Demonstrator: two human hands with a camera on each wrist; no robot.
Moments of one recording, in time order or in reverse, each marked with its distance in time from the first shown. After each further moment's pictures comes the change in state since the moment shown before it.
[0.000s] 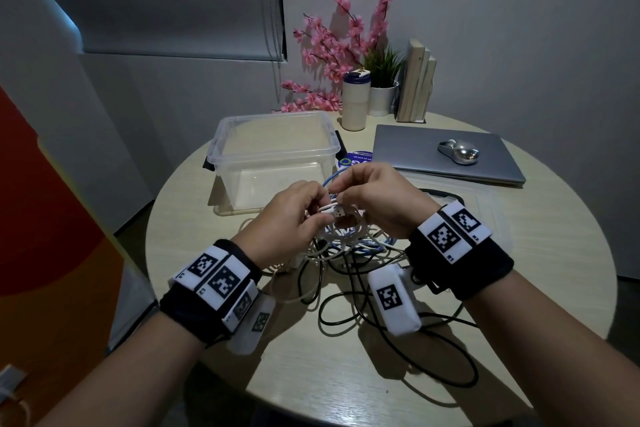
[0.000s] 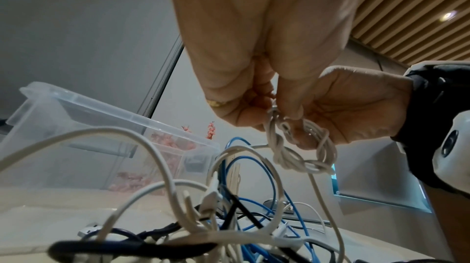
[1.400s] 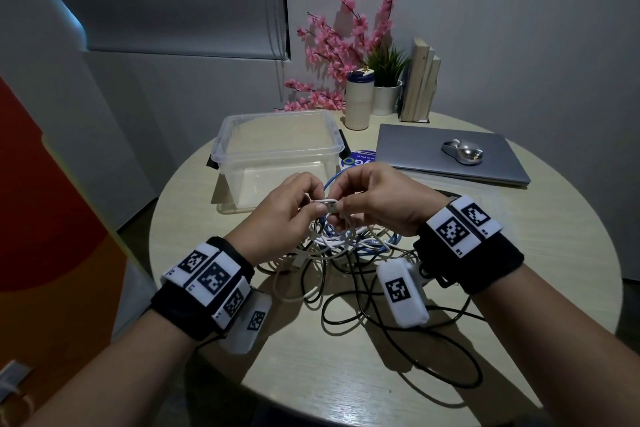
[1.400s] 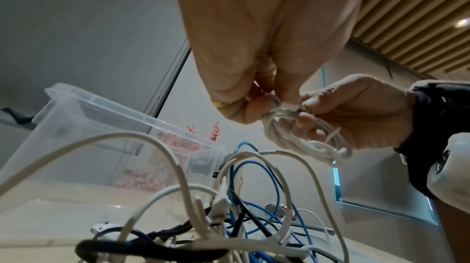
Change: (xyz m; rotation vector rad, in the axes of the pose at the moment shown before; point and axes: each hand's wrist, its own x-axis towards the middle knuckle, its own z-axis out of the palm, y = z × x) left_hand -0.004 -0.004 -0.007 -0.155 0.018 -0.029; right_hand -0.006 -0.006 -0.006 -0.081 -0.266 -0.048
